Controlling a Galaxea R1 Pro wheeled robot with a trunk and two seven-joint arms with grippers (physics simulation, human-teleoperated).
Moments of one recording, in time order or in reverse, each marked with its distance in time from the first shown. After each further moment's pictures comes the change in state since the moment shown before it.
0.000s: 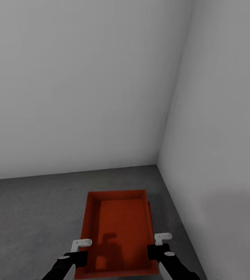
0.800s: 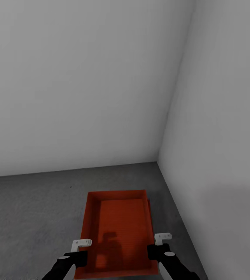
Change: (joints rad) left arm 0.000 0.000 0.000 0.000 0.000 0.000 0.000; right arm 0.000 0.000 0.000 0.000 0.000 0.000 0.000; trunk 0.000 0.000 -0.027
